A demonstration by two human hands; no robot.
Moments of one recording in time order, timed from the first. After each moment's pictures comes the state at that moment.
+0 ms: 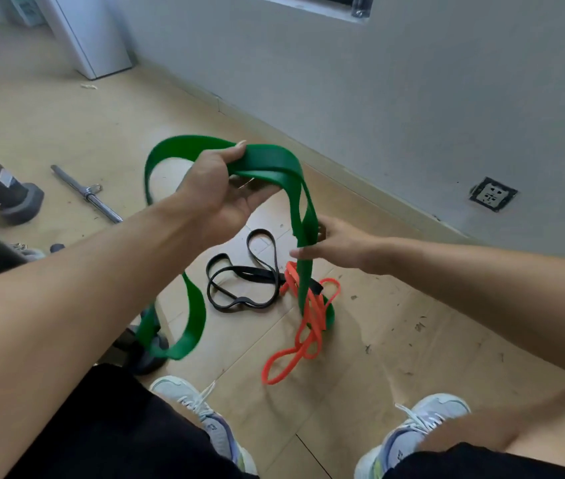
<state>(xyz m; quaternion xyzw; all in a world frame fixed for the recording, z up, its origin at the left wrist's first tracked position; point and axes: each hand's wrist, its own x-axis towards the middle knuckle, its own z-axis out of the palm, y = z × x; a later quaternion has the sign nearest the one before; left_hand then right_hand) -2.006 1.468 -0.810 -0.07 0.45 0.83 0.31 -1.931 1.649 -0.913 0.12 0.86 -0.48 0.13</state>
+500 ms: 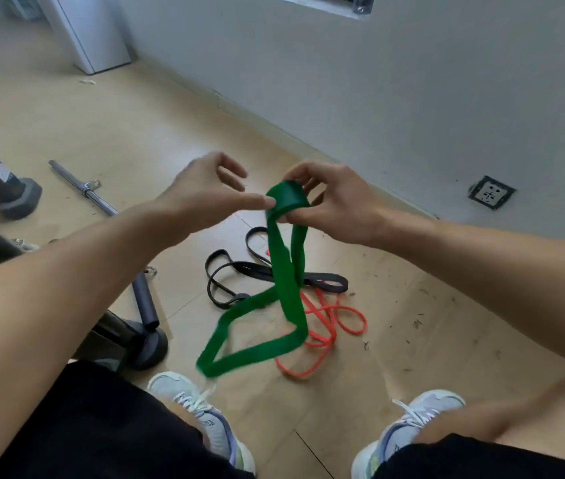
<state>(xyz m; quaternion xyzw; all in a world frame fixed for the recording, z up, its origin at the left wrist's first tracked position) -2.015 1.433 -0.823 0.19 0.86 0.44 0.19 -1.931 1.636 -0.852 -0.01 0.92 -0.38 -0.11</state>
